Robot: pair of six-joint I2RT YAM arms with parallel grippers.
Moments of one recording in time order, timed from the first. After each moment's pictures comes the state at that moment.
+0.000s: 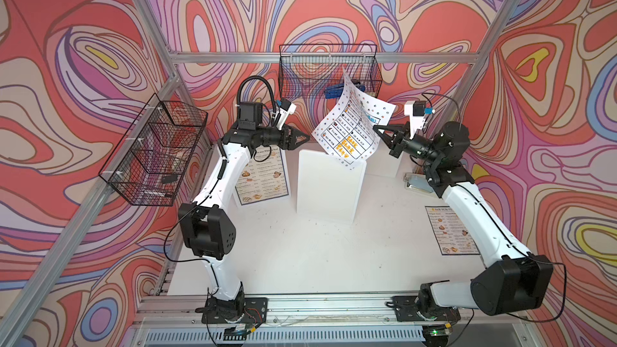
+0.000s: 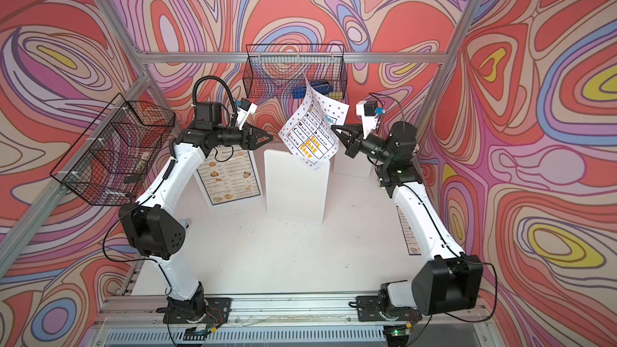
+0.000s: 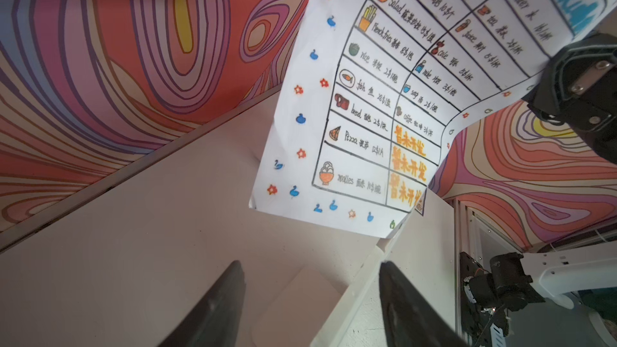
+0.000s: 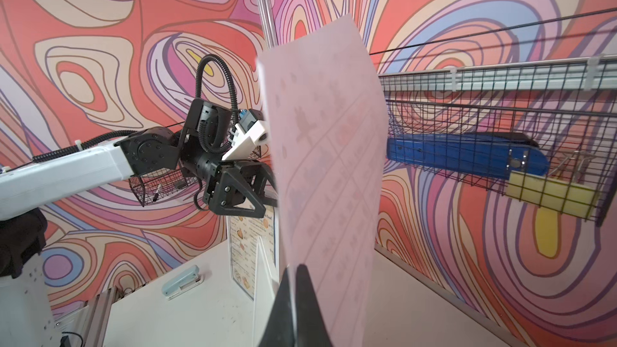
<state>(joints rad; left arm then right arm) -0.16 1.85 1.89 -0.59 0.93 0.02 0.10 1.37 1.29 0.25 -0.89 0.25</state>
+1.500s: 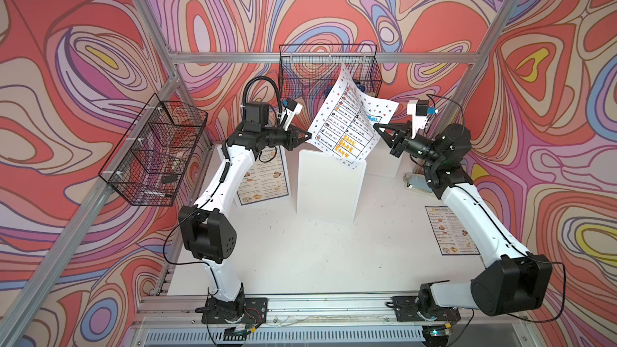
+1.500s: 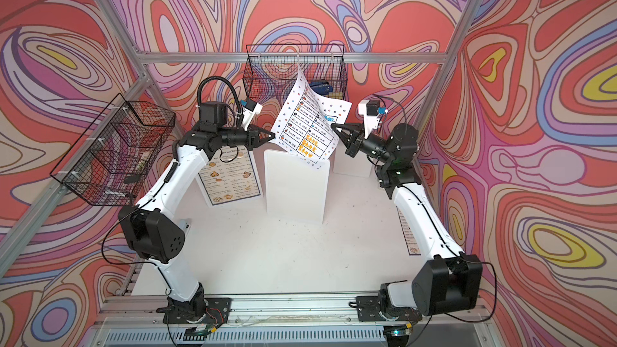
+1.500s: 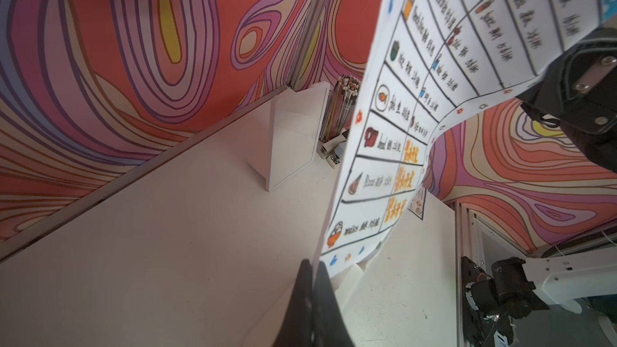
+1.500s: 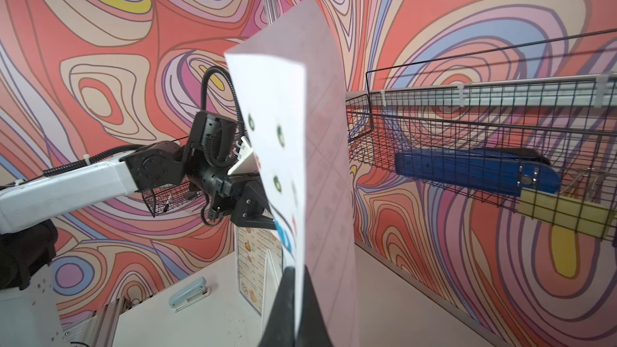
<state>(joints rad) -0.22 1.80 1.87 -0.56 0.87 0.00 0.10 1.37 1.27 0.33 -0.89 0.31</state>
